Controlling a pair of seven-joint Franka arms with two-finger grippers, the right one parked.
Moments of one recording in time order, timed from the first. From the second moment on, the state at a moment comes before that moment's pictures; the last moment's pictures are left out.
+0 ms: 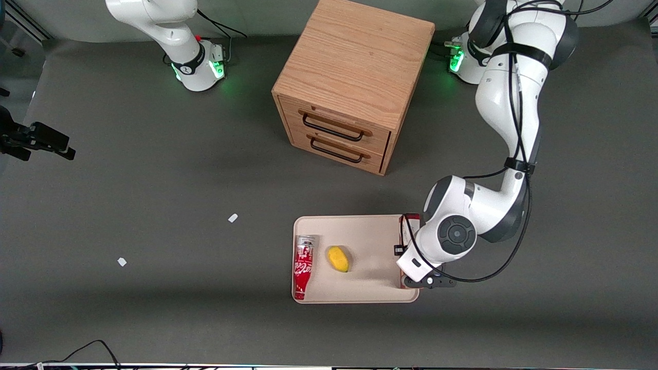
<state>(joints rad) -0.31 0.92 -0.13 -1.10 0.05 2.00 -0.41</state>
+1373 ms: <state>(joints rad) -0.28 0.82 -0.12 -1.06 0.05 1.98 -0.55</state>
